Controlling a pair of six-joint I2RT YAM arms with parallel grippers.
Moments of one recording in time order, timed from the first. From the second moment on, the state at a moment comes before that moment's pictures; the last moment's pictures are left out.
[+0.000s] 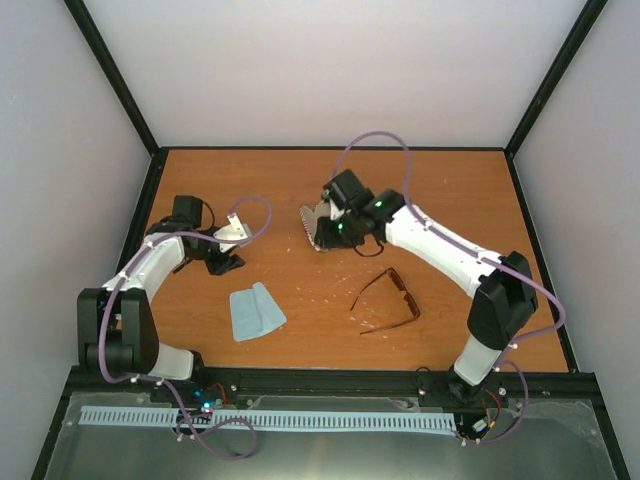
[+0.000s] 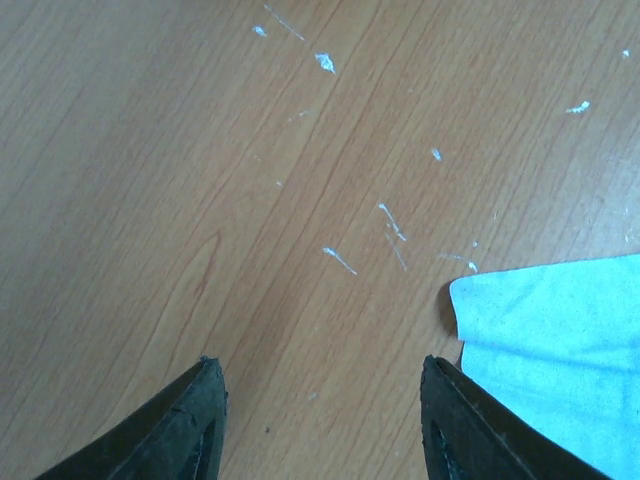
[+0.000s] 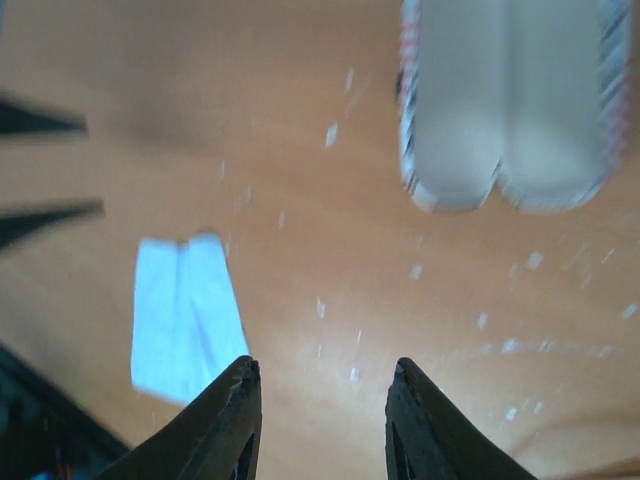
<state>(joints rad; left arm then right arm) -0.01 1.40 0.90 -0.67 0.44 0.98 0.72 1.70 1.54 -0.82 -0.16 0.54</state>
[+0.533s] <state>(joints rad) 0.00 1.47 0.96 -0.72 0.46 1.03 0.70 1.96 1.43 -0.82 -0.11 0.66</state>
